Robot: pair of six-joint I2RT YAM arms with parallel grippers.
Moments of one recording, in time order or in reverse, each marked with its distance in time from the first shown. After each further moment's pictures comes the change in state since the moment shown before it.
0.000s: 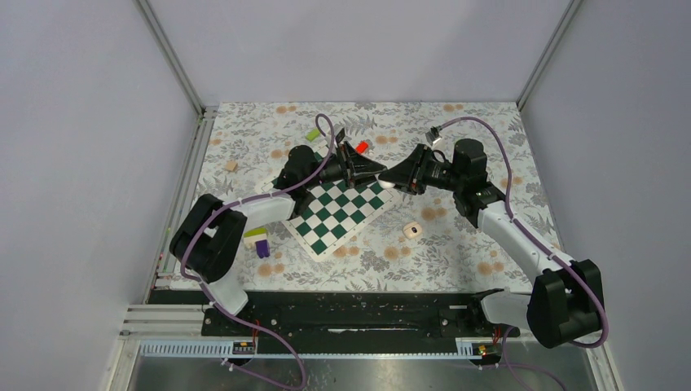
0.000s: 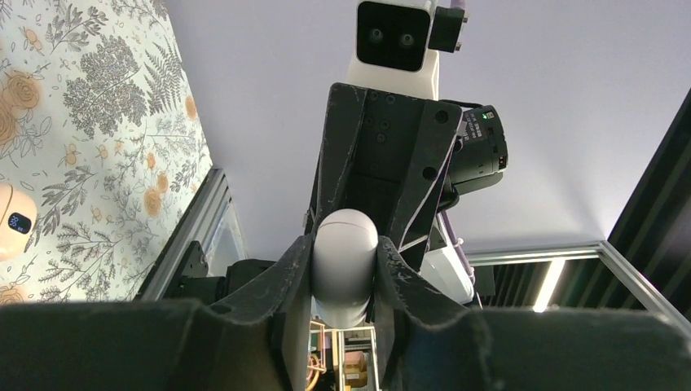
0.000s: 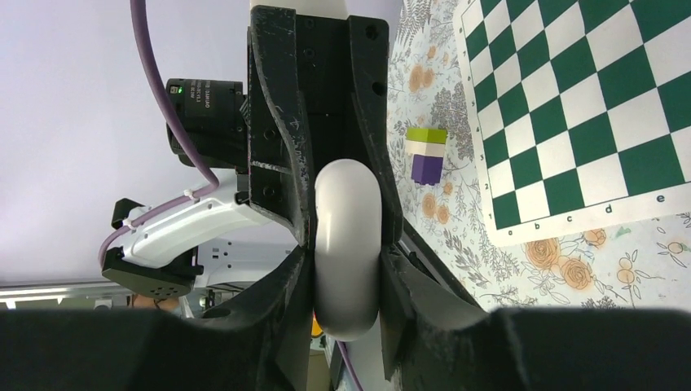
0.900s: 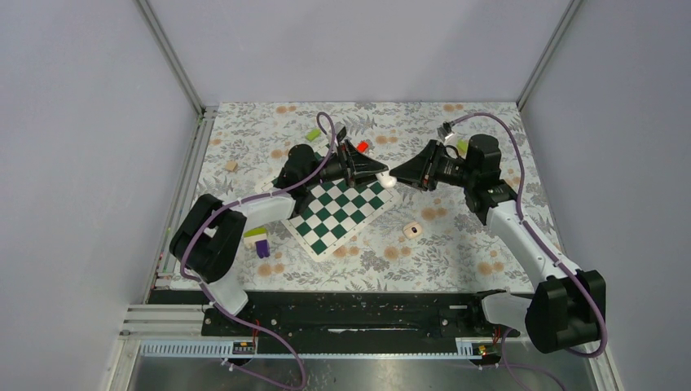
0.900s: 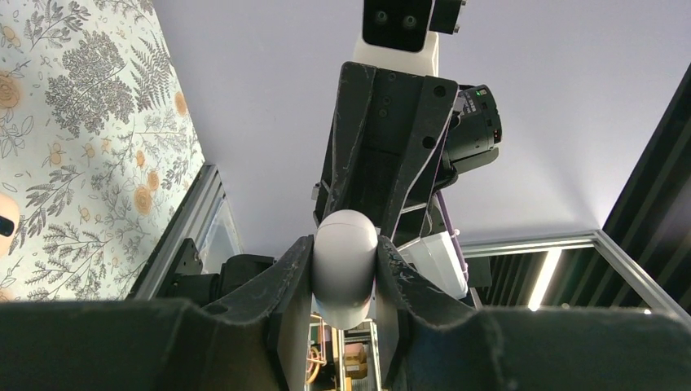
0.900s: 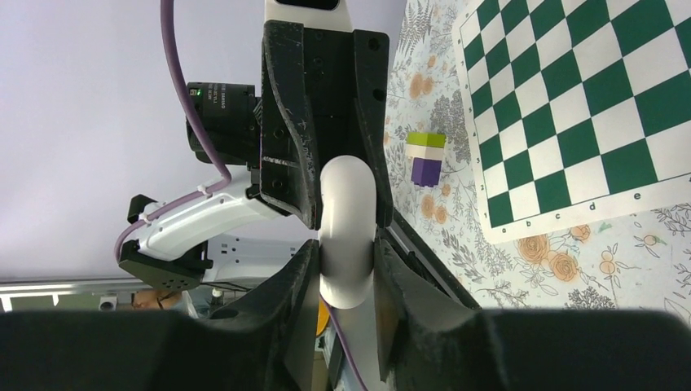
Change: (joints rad) left arm 0.000 0.000 0.011 0.008 0.018 -0.008; right arm -0.087 -0.035 0.035 -0.077 -0.079 -0.035
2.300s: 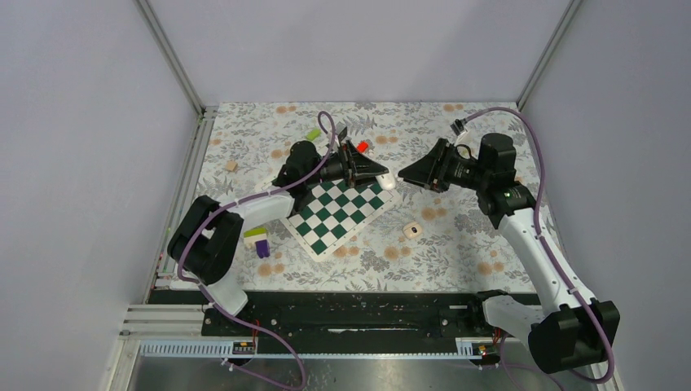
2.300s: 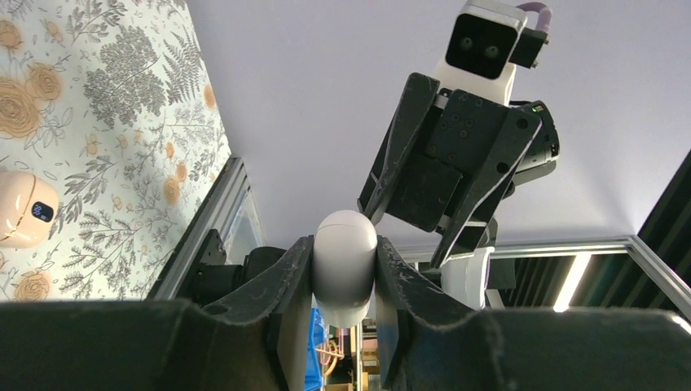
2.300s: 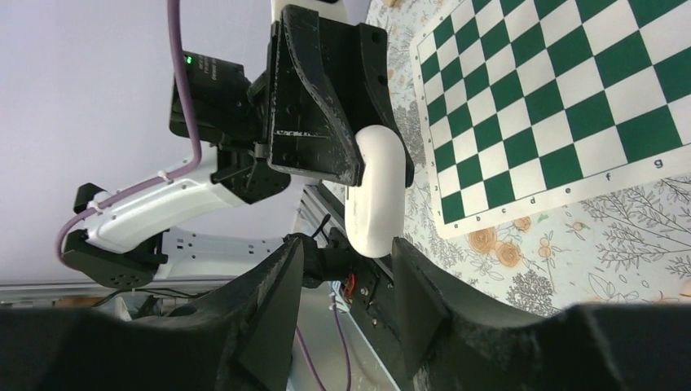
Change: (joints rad) left arm 0.004 -0.019 0.019 -0.105 0.015 0.076; right arm -0.031 -0.118 0.083 -0.264 0.071 -0.198
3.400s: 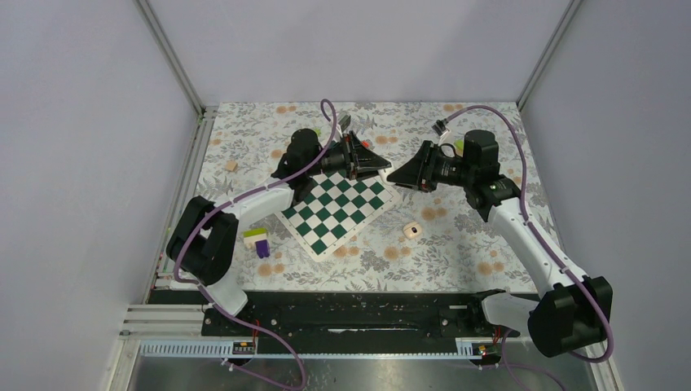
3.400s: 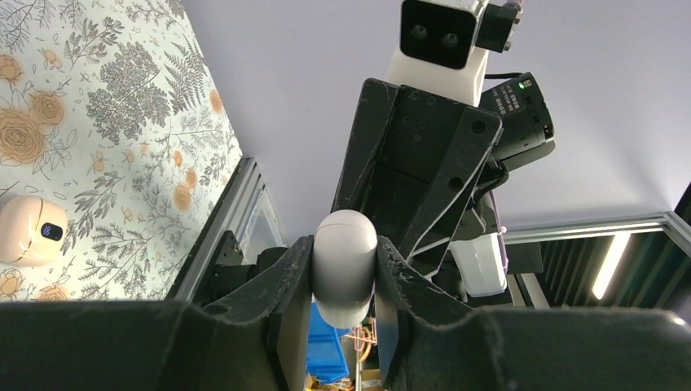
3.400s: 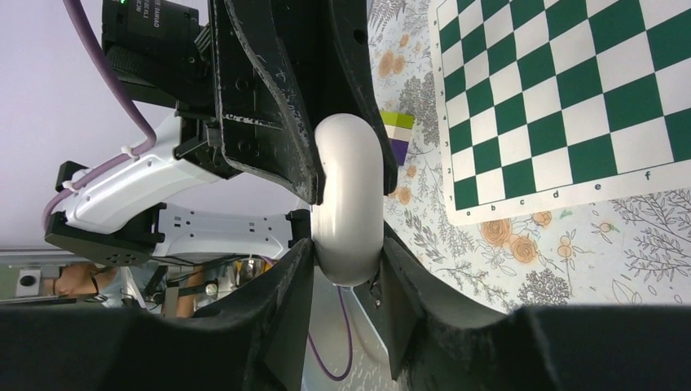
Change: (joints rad) left arm -0.001 -0.007 0.121 -0.161 0.042 0.121; right arm 0.073 0.096 0.015 0.029 -0.039 -0.033
